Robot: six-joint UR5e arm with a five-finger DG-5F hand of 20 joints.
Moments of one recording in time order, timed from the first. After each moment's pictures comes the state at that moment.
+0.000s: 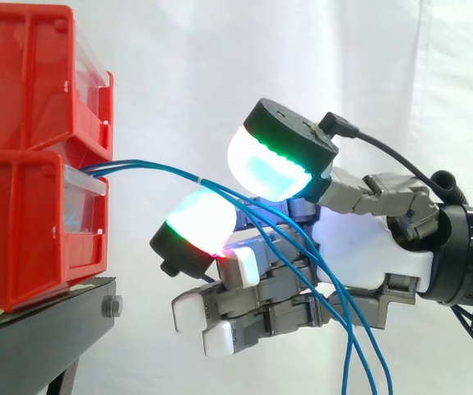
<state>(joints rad) 0.11 -2.34 -1.24 -2.53 -1.42 -0.12</state>
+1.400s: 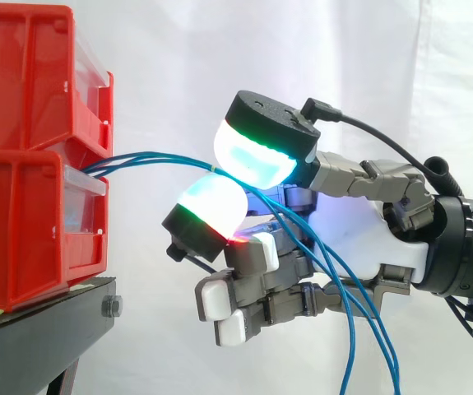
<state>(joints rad) 0.10 -2.34 -1.23 -2.53 -1.44 -0.14</state>
